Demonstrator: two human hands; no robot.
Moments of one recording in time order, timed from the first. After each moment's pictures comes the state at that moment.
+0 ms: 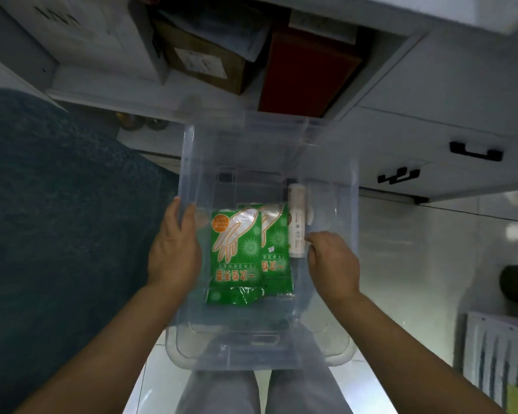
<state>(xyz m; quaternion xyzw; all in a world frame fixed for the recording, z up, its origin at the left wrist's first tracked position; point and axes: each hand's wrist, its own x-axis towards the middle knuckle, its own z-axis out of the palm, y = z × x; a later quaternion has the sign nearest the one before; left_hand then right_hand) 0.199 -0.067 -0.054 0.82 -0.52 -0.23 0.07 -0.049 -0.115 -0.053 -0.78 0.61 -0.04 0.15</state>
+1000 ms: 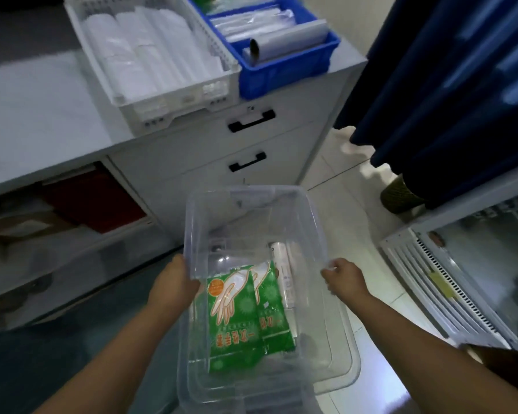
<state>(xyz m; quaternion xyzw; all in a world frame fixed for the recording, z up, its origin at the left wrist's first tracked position) -0.075 -0.126 0.065 0.65 -0.66 -0.36 0.00 -0.391 -0.007 0.048 -0.27 0.87 -0.20 0.36</state>
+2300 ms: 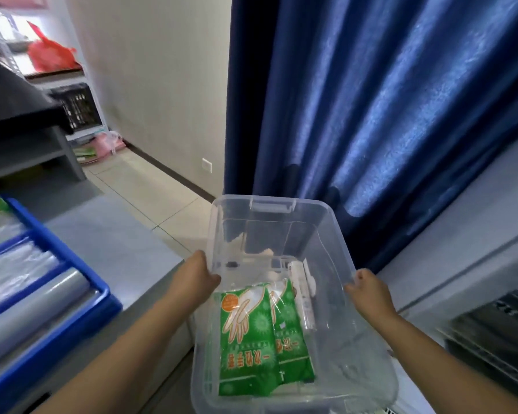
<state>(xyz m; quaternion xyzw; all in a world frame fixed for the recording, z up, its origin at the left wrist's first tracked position) -0.707 -0.433 0.195 0.44 -0.83 -0.33 0.06 -0.925 -0.175 0.204 -0.16 0.94 -0.27 0.11</state>
